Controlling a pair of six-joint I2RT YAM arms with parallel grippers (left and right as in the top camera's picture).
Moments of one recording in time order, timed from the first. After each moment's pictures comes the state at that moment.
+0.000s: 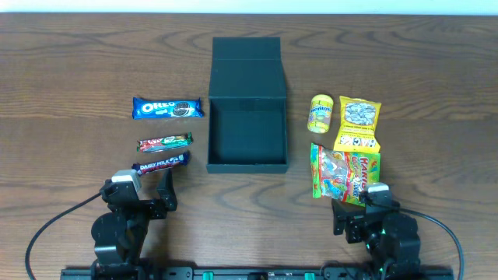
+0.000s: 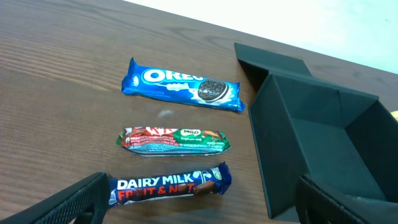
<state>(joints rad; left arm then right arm) 0.05 0.01 0.13 -0.46 0.15 -0.23 0.15 0.01 0.19 -0.82 -0.03 0.04</state>
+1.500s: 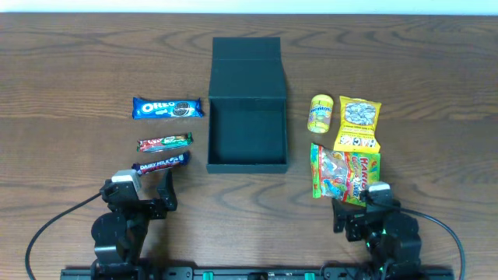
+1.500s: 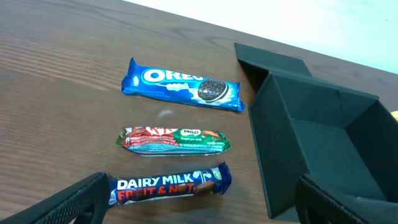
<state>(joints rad) 0.05 0.01 0.13 -0.46 0.15 -0.23 0.15 0.01 0.19 -0.78 -0.04 0.05</state>
